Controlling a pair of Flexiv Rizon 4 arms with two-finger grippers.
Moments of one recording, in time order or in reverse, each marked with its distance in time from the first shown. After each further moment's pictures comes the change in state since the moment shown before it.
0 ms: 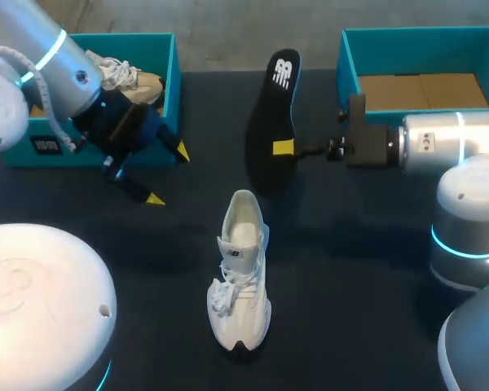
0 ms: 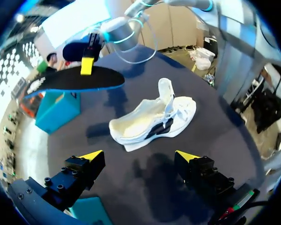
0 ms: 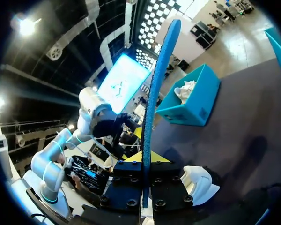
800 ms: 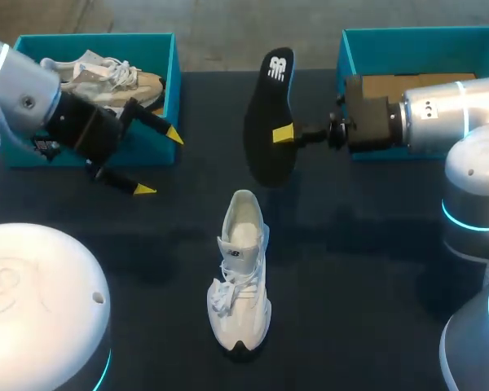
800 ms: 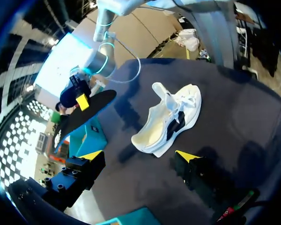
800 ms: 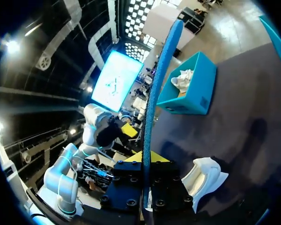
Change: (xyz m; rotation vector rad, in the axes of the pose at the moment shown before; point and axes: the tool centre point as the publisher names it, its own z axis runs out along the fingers) left arm -0.014 -0.012 -0.033 0.133 -0.255 0.447; right arm 0.019 0.017 -0.004 0.093 -0.012 0.168
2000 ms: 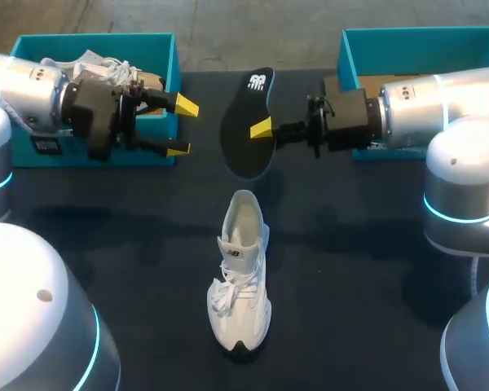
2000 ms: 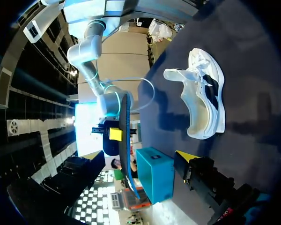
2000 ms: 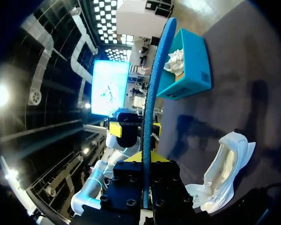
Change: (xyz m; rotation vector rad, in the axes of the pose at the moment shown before) left arm -0.076 -0.015 0.005 0.257 -0.444 0.747; right arm 0.033 0.000 0.030 0.046 0.044 0.338
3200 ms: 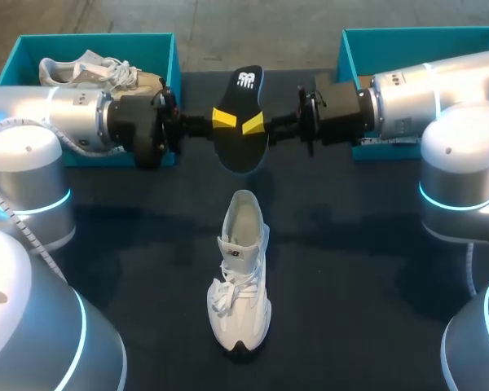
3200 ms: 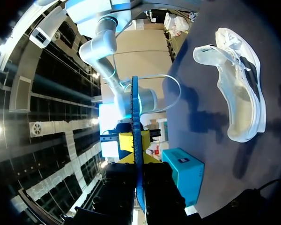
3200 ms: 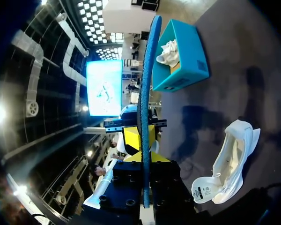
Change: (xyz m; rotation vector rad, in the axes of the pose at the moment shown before) left arm -0.030 0.004 0.062 -0.011 -0.268 0.032; right arm 0.010 0.000 0.010 0.056 -0.010 0.120
